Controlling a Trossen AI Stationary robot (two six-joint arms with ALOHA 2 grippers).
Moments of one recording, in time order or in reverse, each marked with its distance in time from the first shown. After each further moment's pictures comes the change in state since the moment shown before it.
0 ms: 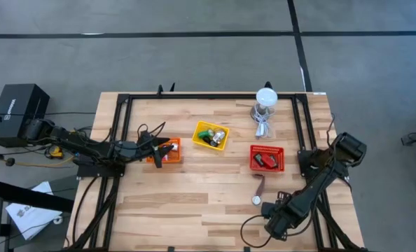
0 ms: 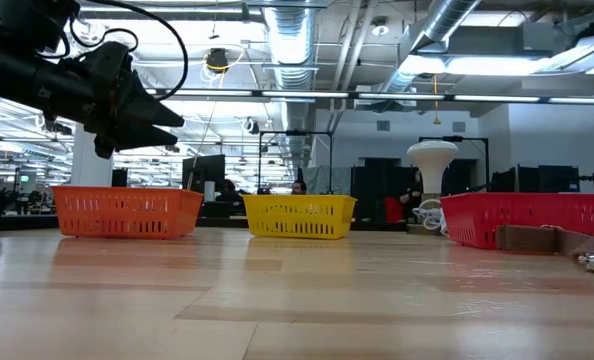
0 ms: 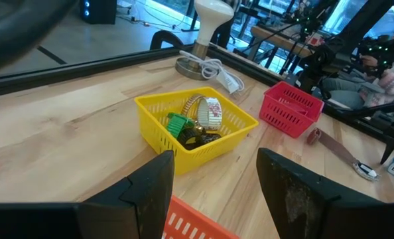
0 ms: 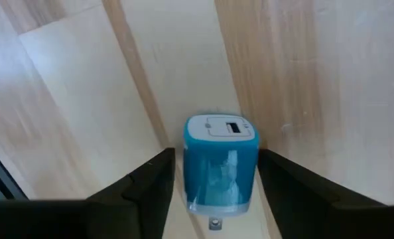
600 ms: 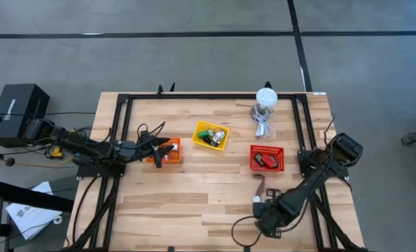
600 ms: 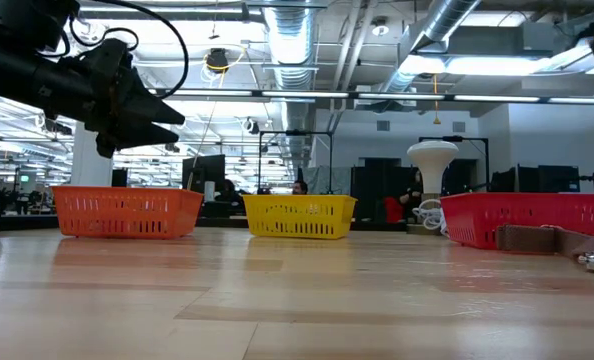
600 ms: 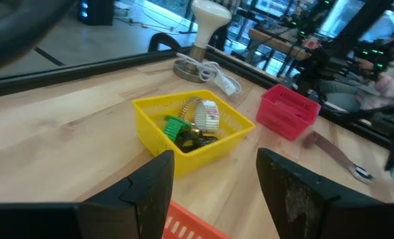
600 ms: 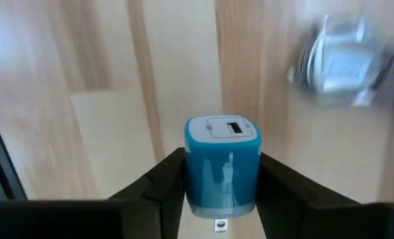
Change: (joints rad) left arm 0.000 0.000 0.000 0.014 0.004 0.001; right arm -0.073 0.005 0.111 -0.083 0.042 -0.224
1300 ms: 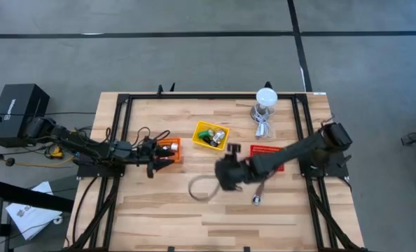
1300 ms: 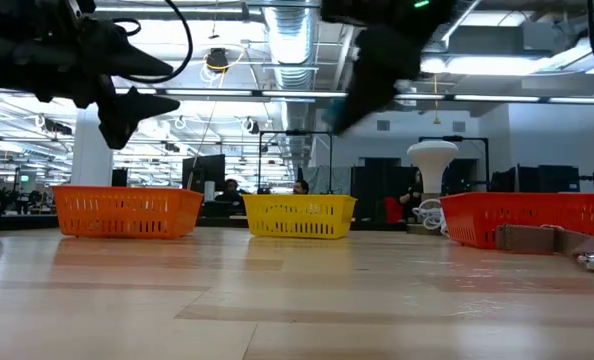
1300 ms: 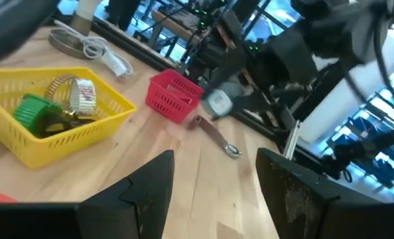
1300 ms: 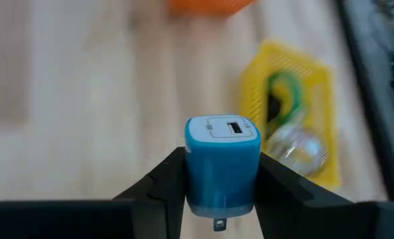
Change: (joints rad) left arm -0.052 0.000 0.000 0.134 0.333 -0.115; right arm -0.461 -0.003 0.225 0.129 0.616 -0.729
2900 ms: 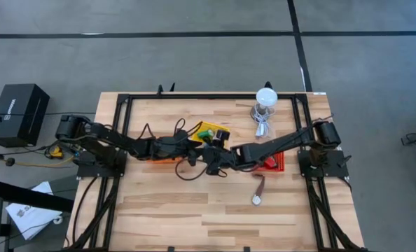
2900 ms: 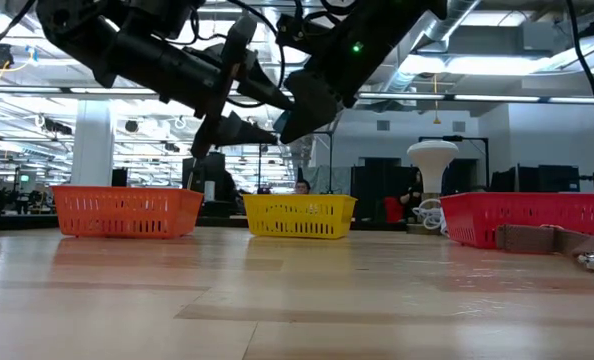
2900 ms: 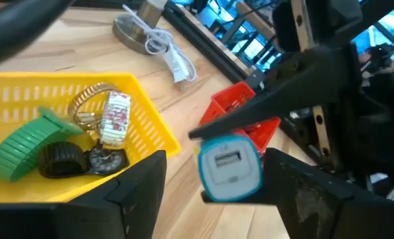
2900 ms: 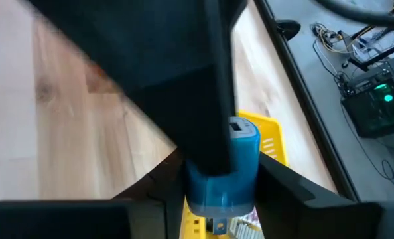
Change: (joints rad) left arm 0.151 0.679 0.502 -0.051 -0.093 -0.174; right arm -0.170 0.090 0.000 0.367 0.101 -0.191
